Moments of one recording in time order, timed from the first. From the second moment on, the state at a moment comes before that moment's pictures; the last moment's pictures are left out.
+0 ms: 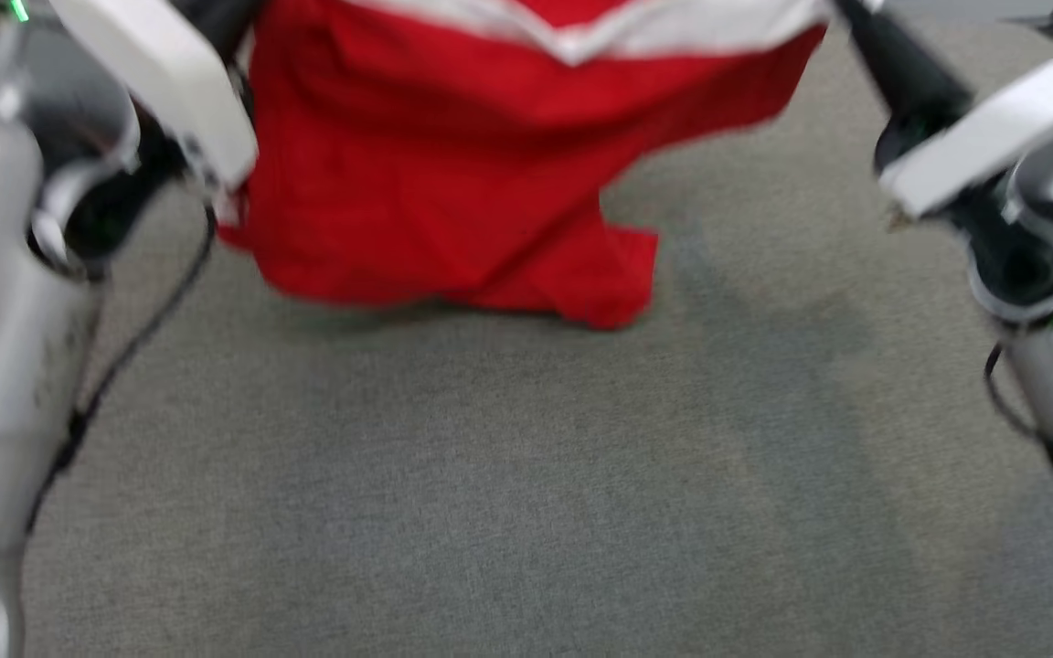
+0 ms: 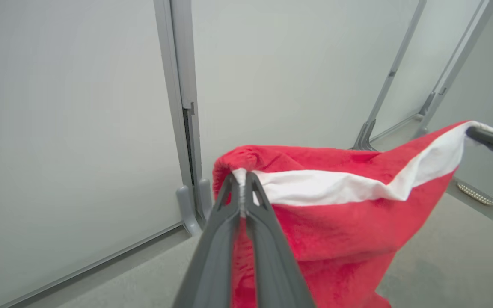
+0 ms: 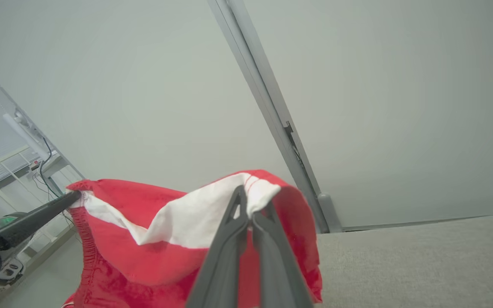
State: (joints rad) left arm -0.94 0.37 -0.40 0.29 -0.72 -0.13 0.41; right arm -0.84 -0.33 0.42 0.34 1.01 0.13 0.18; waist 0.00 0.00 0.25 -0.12
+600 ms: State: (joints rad) left arm -1.53 0.32 -0.51 0.70 -0.88 -0.13 0.19; right arm -1.46 -0.41 0.51 0.55 1.12 0.13 0.04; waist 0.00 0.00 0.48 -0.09
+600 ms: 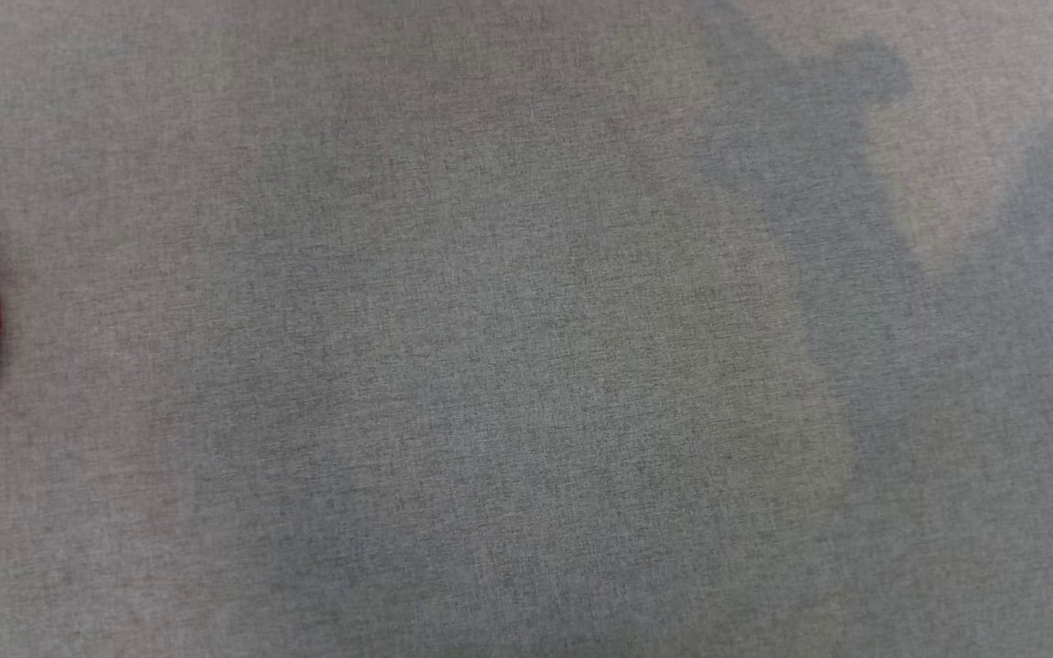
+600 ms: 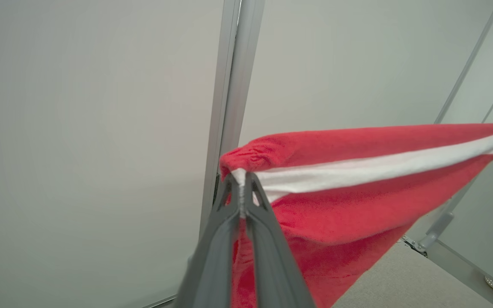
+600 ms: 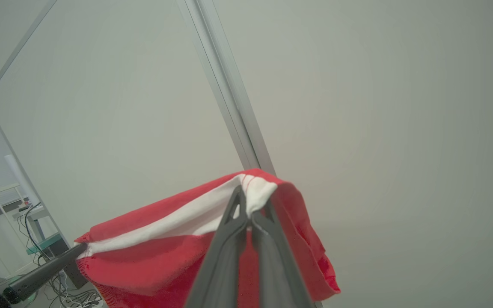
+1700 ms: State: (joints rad) left arm -0.53 0.69 -0.91 0.07 -1.42 0.03 0.60; right arm -0.65 -0.78 0.99 0.24 1.39 0.13 0.36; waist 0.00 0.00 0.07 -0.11
